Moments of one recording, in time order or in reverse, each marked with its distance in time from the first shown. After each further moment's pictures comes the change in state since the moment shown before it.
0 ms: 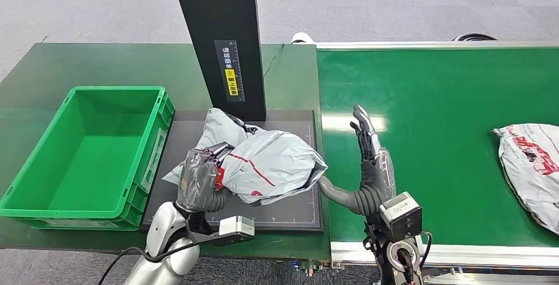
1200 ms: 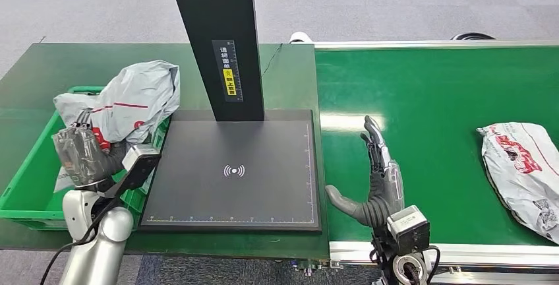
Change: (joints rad) left arm -0.036 0.066 0.451 -0.088 -0.110 0.178 0.223; right arm 0.072 -0.022 -0.012 -0.040 -0.008 -0.044 -0.002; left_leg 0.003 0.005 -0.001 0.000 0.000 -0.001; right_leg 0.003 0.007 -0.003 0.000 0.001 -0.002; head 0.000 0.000
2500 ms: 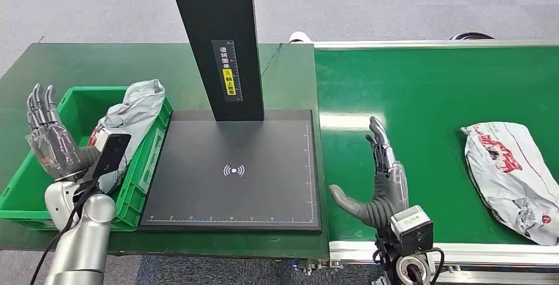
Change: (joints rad) left arm -0.109 0.030 0.175 0.208 0.077 0.031 -0.027; right arm 0.009 -0.006 -0.014 -0.007 0.001 -0.008 0.009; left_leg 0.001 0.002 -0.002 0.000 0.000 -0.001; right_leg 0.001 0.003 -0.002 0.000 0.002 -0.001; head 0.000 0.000
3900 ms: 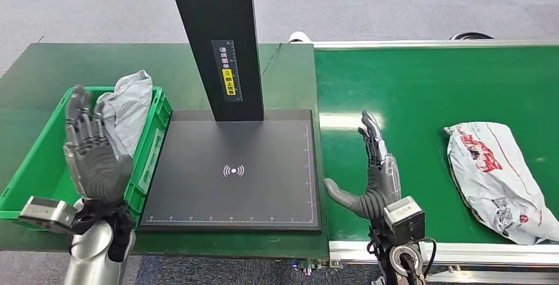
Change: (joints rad) left arm 0.213 -0.068 -0.246 -0.388 0.921 -0.700 -0.445; right arm -0.062 -0.005 0.027 0.073 -0.011 -0.005 -0.021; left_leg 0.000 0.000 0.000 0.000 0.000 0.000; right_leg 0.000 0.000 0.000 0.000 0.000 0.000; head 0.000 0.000
